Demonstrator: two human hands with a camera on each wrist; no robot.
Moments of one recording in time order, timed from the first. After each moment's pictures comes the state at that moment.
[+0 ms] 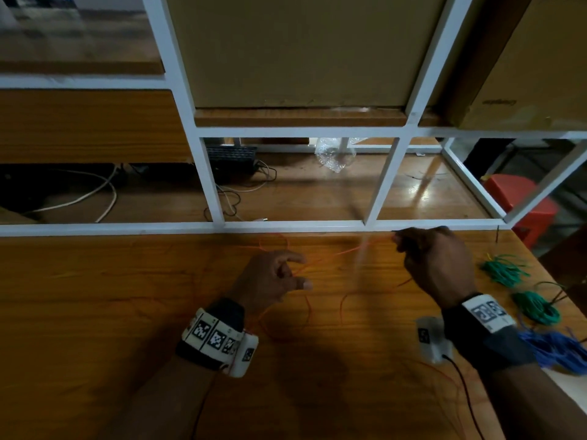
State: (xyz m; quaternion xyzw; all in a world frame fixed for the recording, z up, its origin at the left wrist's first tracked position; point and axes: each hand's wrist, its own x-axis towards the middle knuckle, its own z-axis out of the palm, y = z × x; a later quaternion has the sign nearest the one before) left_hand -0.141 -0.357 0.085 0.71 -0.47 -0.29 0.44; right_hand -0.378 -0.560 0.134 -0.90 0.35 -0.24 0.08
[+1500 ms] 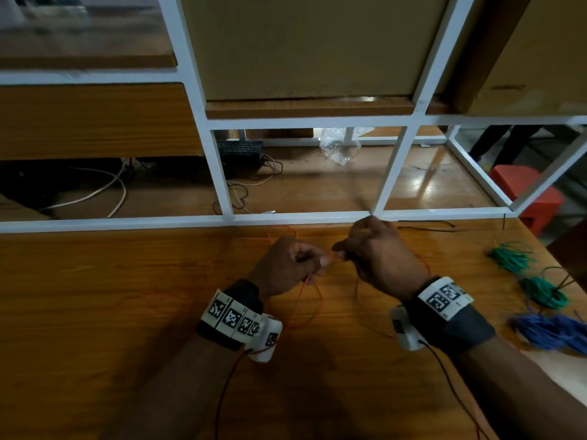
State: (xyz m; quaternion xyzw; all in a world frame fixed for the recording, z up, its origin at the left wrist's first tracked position) left_hand -0.148 -0.359 0.098 0.64 -0.48 -0.36 0.48; right_hand -0.322 -0.509 0.118 -0.98 0.10 -0.18 0.04
